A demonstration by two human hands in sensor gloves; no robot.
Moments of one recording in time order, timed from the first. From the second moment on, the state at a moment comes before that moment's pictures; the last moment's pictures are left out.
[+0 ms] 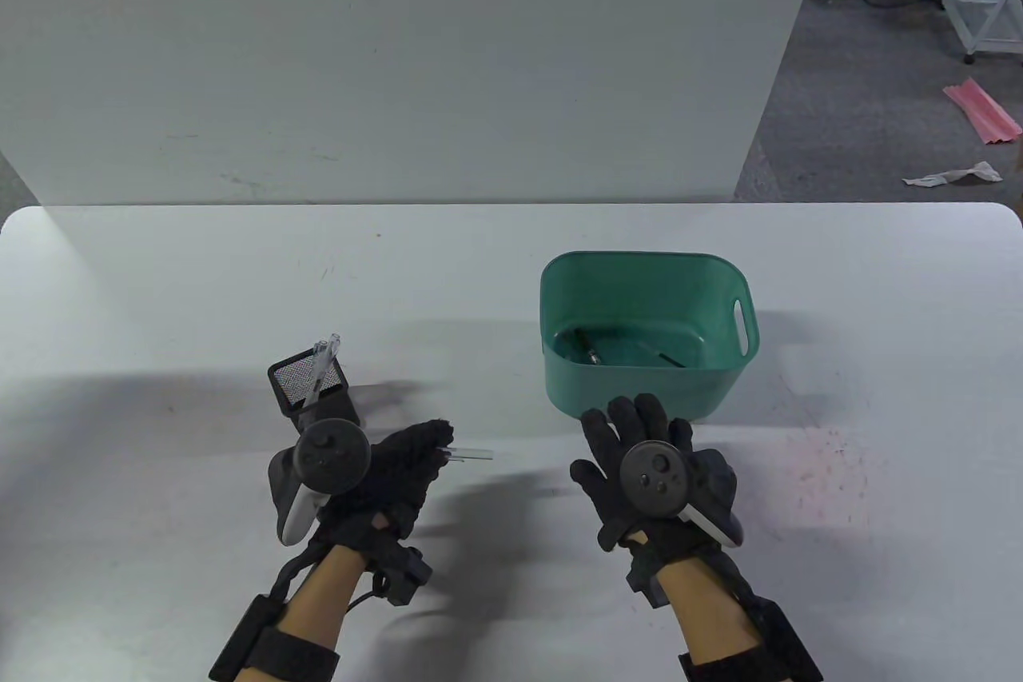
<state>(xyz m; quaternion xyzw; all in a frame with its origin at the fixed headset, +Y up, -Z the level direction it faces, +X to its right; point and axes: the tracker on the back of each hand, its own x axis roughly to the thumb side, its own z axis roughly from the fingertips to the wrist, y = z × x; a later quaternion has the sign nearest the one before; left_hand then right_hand) -0.196 -0.707 -0.319 -0.04 -0.09 0.42 0.90 0.134 -0.703 -0.308 0.12 -0.03 0.97 0.21</state>
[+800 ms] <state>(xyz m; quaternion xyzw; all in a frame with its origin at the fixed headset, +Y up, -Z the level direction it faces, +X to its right) -0.091 -0.621 -0.380 -0.04 -0.11 0.36 0.93 0.151 -0.713 -0.311 0.08 0.06 0.97 0.22</state>
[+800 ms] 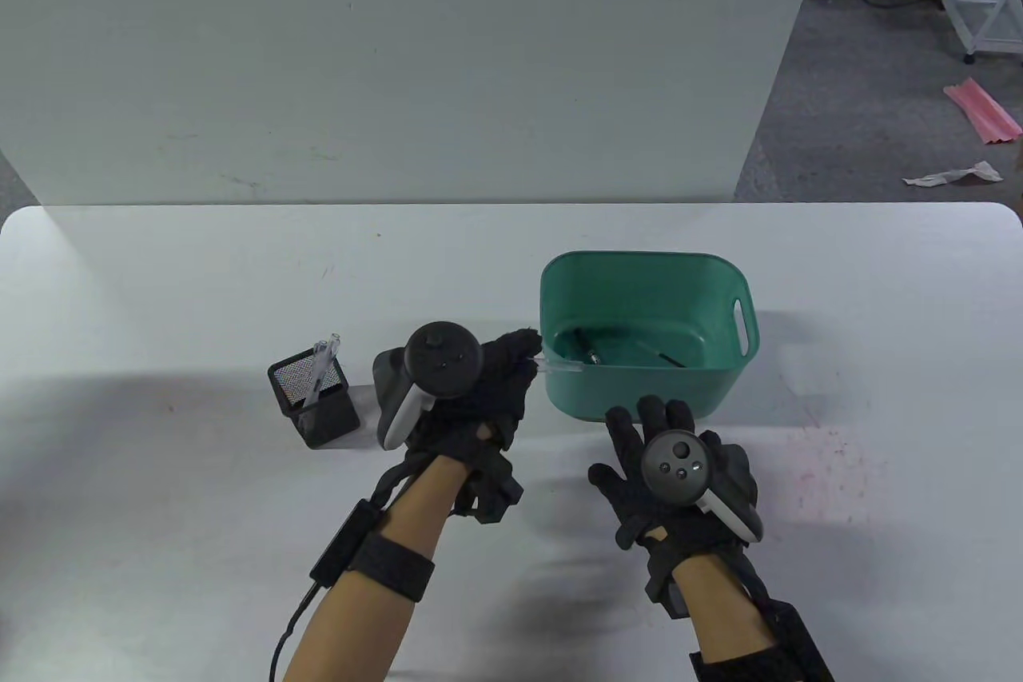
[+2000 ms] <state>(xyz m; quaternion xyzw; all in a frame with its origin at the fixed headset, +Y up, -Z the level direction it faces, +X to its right) -0.111 -0.577 -0.415 0.05 -0.10 0.07 0.99 0.164 -0.714 -0.313 0.06 0.06 0.96 0.26</state>
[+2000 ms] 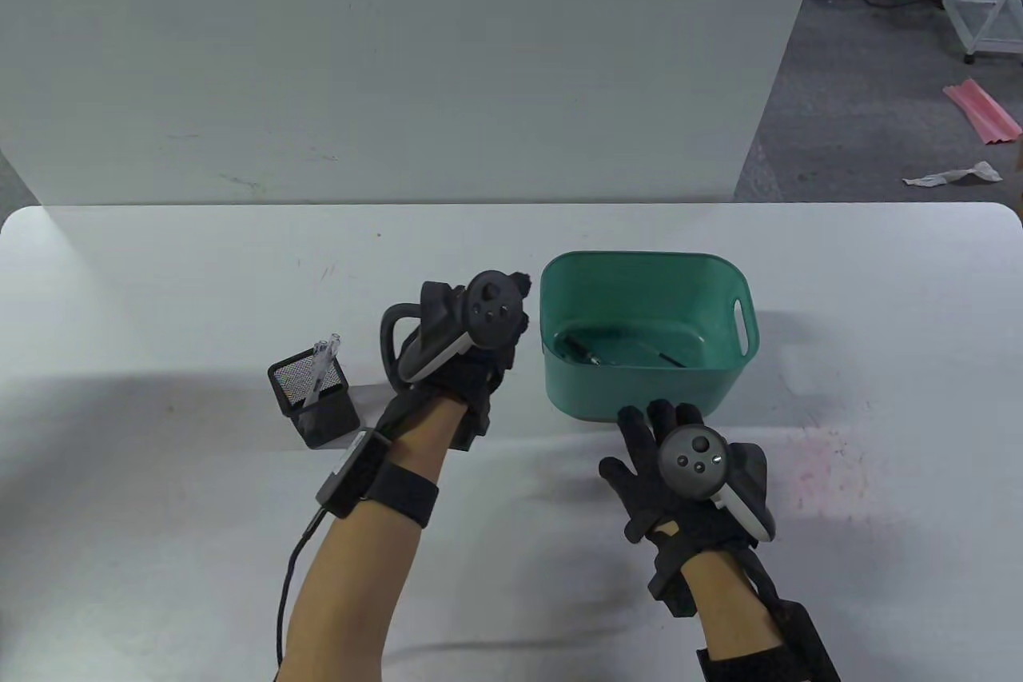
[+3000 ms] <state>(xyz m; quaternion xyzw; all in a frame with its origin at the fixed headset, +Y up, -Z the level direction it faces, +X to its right) -0.220 -0.645 -0.438 -0.10 0.03 -0.19 0.98 0.162 -0.718 -0.314 0.05 0.08 0.96 0.26</state>
